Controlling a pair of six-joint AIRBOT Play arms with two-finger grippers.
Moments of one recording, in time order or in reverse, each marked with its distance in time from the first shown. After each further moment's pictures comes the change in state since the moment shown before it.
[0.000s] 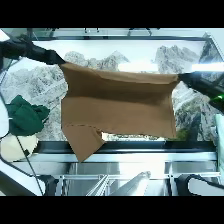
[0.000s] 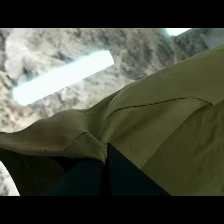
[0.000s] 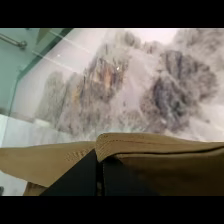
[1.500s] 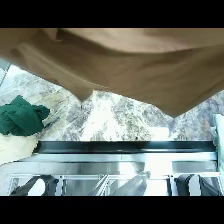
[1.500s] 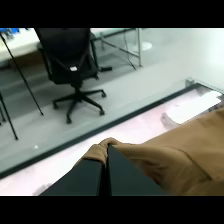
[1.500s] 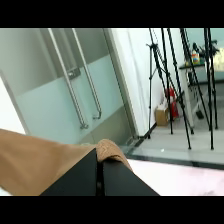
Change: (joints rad) left arm 0.325 1.024 -0.019 -0.306 0.035 -0.032; right arm -0.345 0.950 0.303 -0.063 0.308 0.407
